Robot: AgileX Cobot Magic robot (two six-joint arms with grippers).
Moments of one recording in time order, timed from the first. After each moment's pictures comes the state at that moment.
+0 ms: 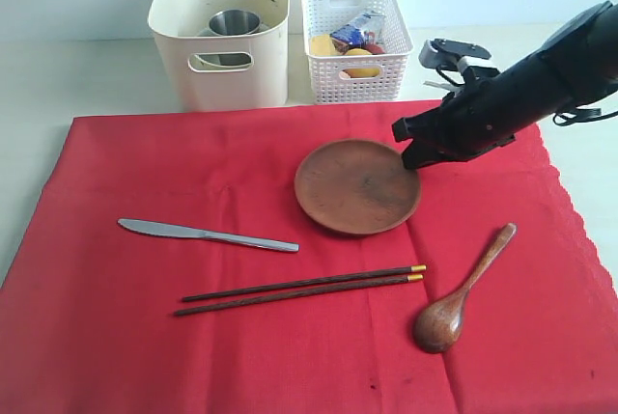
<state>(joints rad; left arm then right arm) 0.07 0.00 0.00 0.15 0.14 -0.14 0.29 2.04 -1.11 0.99 0.57 -0.93</state>
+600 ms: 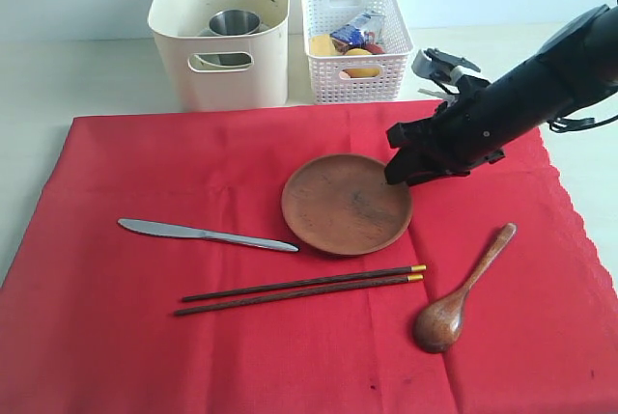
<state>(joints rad) 0.07 0.00 0.00 0.15 0.14 -0.14 0.29 2.05 -1.11 0.99 0.70 -0.89</state>
